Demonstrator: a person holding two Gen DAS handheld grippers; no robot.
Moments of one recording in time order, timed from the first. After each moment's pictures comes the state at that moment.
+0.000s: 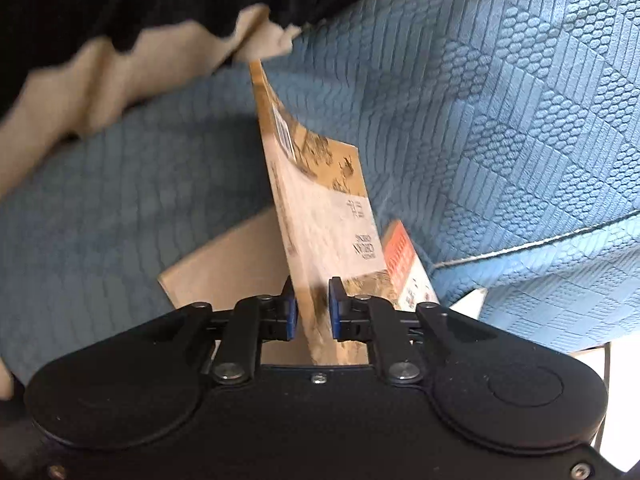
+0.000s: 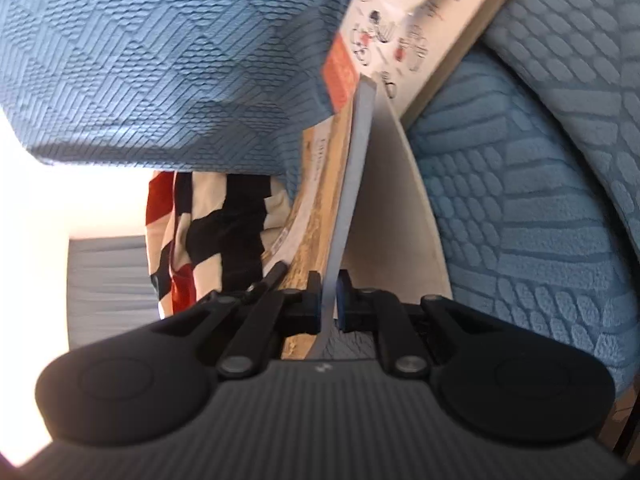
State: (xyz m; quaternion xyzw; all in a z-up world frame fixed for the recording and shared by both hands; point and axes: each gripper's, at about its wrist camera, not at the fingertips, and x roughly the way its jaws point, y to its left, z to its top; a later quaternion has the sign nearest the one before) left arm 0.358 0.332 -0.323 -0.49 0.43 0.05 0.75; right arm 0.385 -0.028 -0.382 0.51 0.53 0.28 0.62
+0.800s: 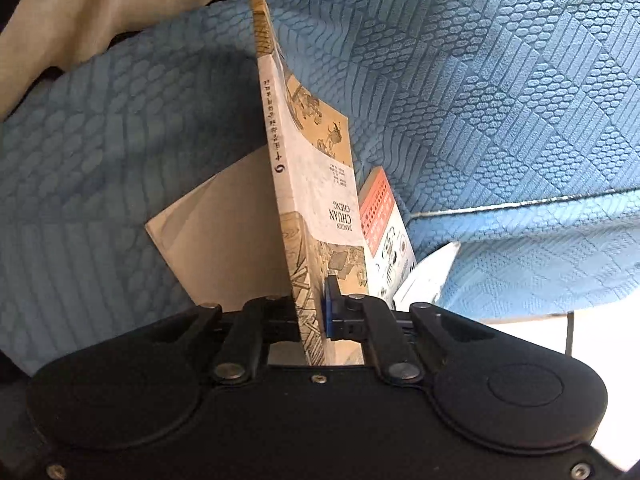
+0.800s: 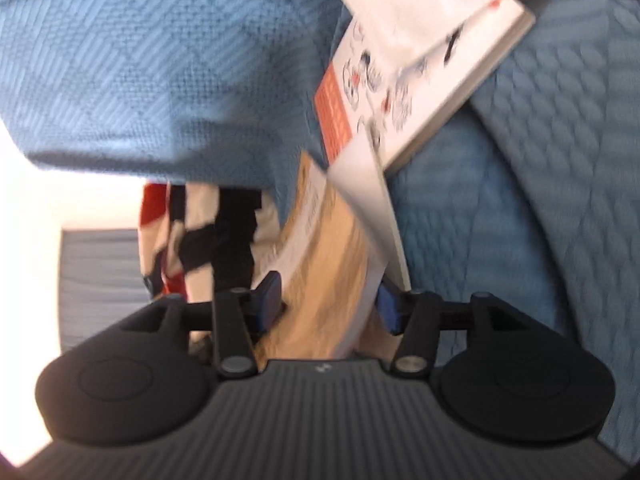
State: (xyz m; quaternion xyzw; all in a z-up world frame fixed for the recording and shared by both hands) left arm 0.341 0.340 -0.342 -0.53 0.47 -0.03 0.70; right arm 0.417 -0.059 -0.387 0.50 0.53 0.29 0.62
